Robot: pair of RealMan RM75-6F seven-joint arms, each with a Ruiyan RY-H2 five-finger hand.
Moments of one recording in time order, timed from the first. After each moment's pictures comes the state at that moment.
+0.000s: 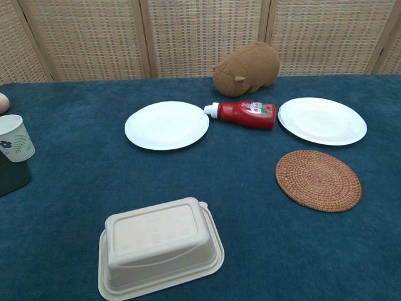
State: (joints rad) left arm -0.48 -1.11 -0.15 -1.31 1.20 0.81 0.14; right arm 0.10 -1.16 0.07 -1.66 -1.49 1.47 -0.09
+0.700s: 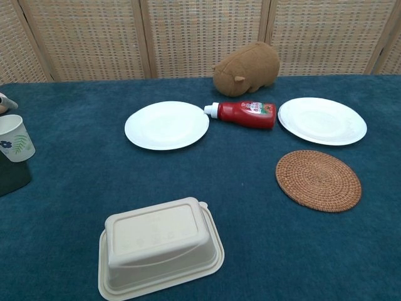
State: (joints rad) left arm -0.67 -1.26 -0.12 -1.17 0.94 0.60 0.34; right arm 0.10 -1.16 0.08 -1.64 -1.47 1.45 -0.08
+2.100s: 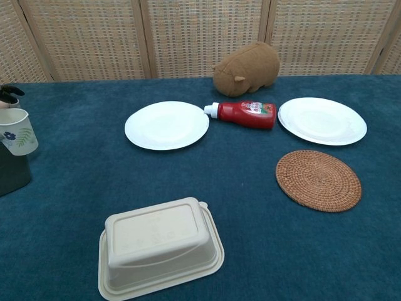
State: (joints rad) left arm -0.68 -1.29 -0.11 -1.21 0.98 0.73 0.27; right arm 0.11 -1.16 0.08 -1.64 -1.47 1.45 -0.06
